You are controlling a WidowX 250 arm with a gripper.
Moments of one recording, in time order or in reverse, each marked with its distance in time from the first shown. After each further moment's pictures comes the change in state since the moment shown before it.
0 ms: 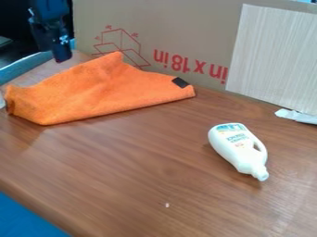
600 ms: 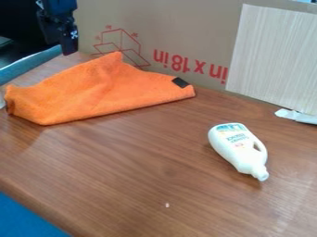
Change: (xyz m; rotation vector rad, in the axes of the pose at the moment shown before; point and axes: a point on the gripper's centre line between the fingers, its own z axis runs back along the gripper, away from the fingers) arm 0.024 0.024 -0.006 0.097 0.036 0.067
